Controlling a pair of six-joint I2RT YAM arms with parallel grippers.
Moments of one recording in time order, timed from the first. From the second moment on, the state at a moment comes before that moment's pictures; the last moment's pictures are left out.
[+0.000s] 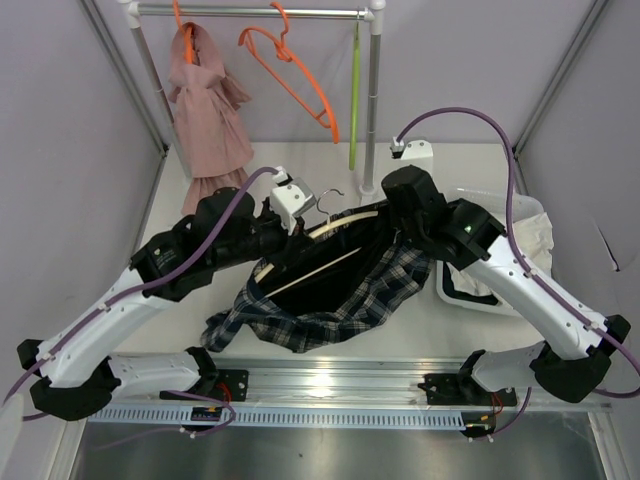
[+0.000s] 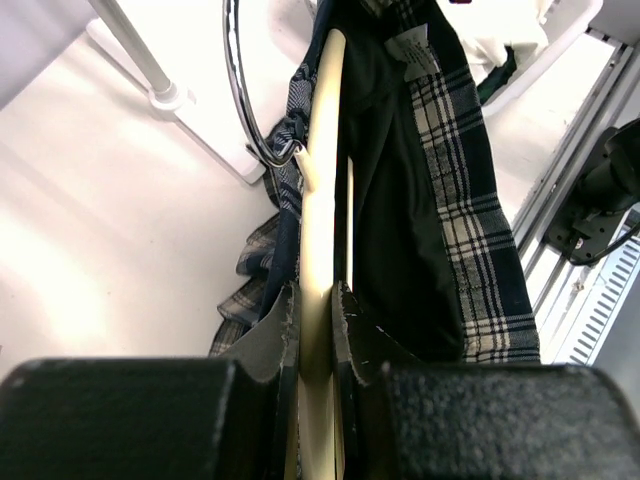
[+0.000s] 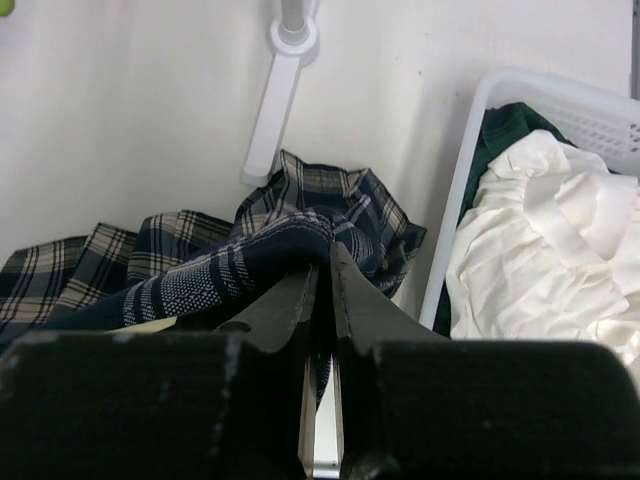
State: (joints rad) left arm -0.92 1.08 1.43 -0.76 0.03 0.03; right arm 0.85 1.32 1.58 -0.90 0.70 0.34
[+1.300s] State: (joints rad) left arm -0.92 1.18 1.53 -0.87 -0.14 0.03; right arm 0.90 1.46 1.90 -1.05 0.65 0.35
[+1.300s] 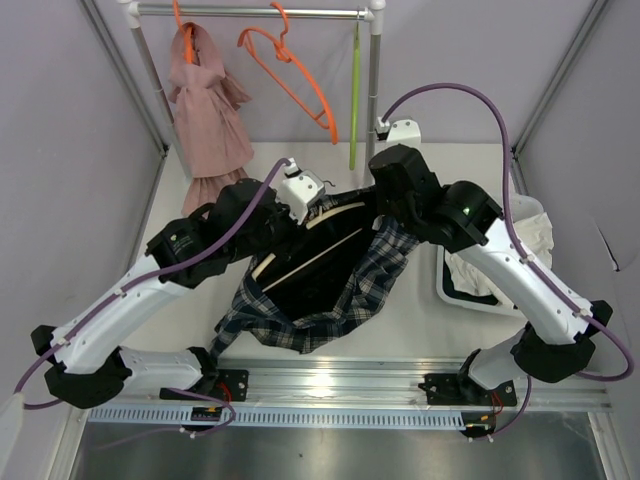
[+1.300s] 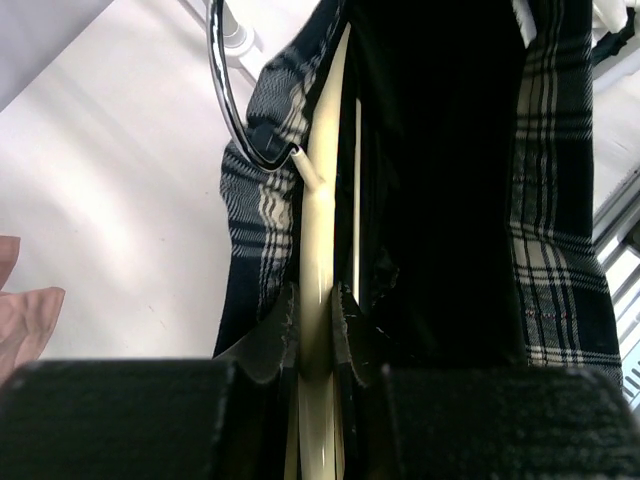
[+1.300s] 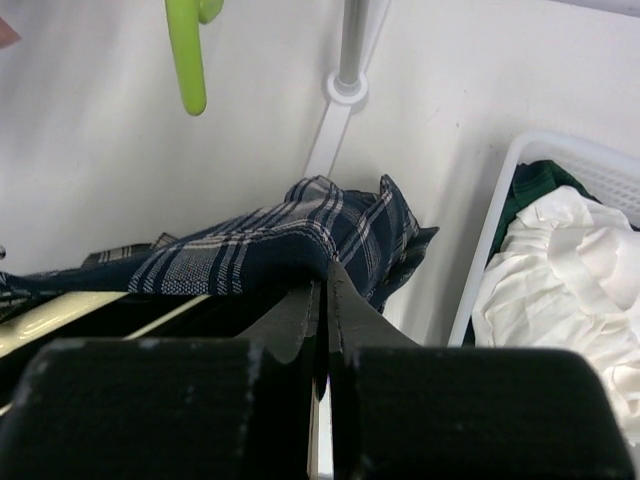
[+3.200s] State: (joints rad) left arm -0.94 1.07 1.55 -0.90 -0.12 0.08; right arm 0.79 1.59 1.94 -1.05 0.53 0.36
